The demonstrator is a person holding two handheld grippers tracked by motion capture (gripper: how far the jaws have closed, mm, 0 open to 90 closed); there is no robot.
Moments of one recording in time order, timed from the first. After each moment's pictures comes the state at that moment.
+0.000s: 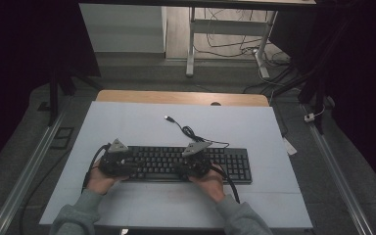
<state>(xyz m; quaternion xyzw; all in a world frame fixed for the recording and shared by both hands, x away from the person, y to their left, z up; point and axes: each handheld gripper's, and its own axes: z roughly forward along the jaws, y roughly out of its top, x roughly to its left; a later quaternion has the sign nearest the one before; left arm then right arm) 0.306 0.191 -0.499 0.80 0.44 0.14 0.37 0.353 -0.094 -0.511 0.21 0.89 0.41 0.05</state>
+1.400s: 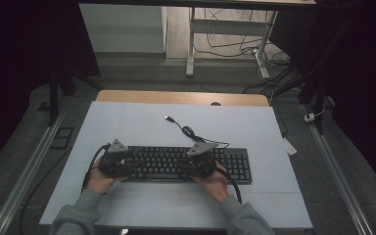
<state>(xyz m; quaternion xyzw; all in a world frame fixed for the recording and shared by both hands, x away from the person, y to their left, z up) 0.305 0.191 -0.499 0.80 0.44 0.14 0.38 0.350 -0.113 -0.505 0.22 0.87 0.43 0.08</state>
